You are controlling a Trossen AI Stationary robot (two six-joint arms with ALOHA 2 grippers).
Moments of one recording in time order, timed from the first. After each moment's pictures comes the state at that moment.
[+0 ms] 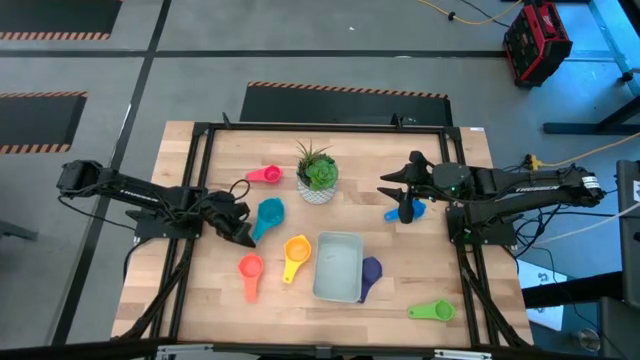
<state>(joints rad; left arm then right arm) -0.04 0.81 0.12 0.04 0.43 -1.36 0.04 0.84 0.70 -0.26 0.28 0.18</state>
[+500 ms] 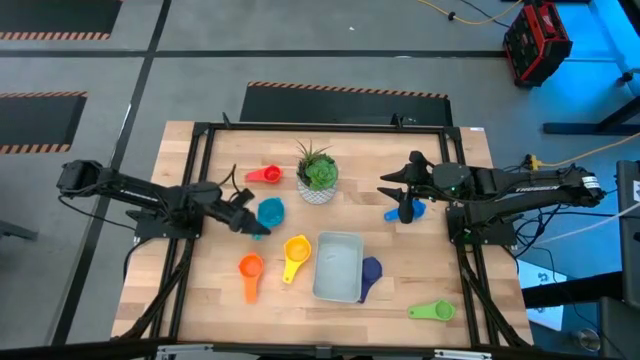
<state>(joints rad) -0.04 0.81 0.15 0.57 0.28 -1.24 0.04 0.84 0.70 -0.26 0.28 0.18</state>
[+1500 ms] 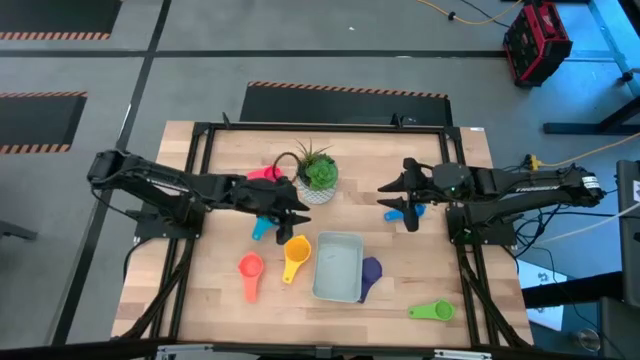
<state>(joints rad) -0.10 1.31 0.90 -0.13 -0.11 -0.33 0.04 0.84 0.70 -0.26 0.08 0.18</state>
